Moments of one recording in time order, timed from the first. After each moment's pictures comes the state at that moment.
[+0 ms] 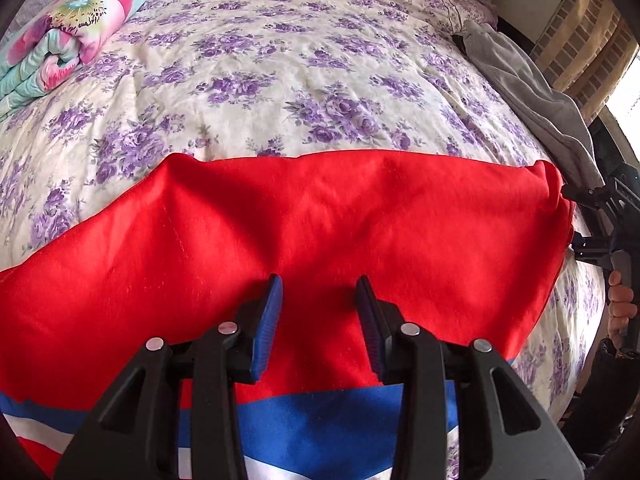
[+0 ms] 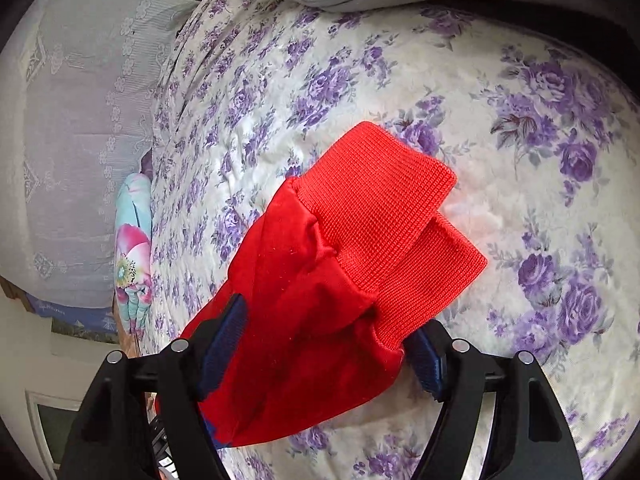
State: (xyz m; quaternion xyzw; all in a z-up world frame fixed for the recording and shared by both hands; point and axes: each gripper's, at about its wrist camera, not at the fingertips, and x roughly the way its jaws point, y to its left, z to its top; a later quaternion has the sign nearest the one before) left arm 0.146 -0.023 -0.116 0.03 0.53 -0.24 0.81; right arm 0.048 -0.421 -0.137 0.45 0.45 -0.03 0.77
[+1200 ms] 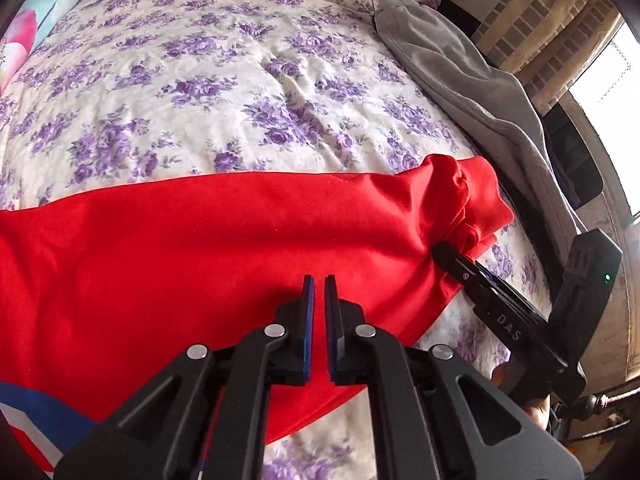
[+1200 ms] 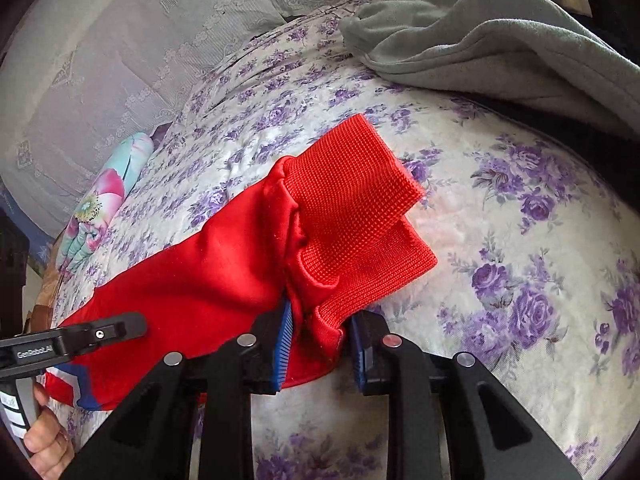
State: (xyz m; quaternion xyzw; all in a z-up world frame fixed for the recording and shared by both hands) left arm 0.117 -0.193 -0.104 0.01 0.55 -0.29 0.78; right arm 0.013 -0.393 -0.142 0.24 0.36 -0.06 0.90
